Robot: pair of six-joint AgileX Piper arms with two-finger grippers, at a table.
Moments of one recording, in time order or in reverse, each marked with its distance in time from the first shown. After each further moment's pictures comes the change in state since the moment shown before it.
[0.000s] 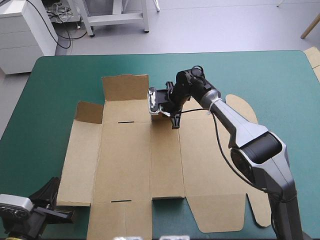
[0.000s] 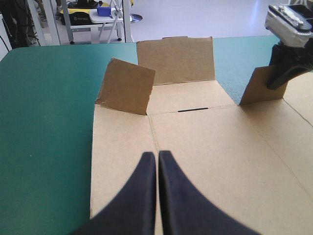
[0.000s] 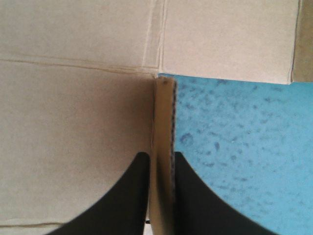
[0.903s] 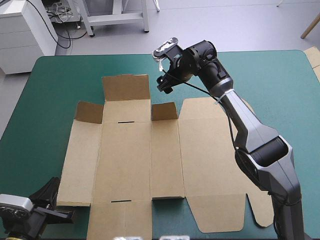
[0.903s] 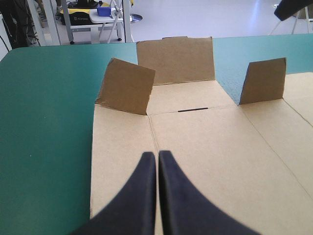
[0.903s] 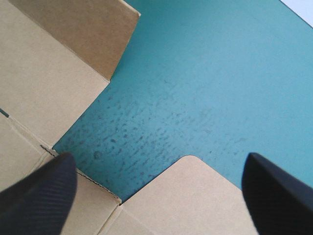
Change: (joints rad) left arm 0.000 0.000 0.000 0.000 0.000 0.000; right arm -0.006 -0.046 -0.338 -0.262 0.109 1.050
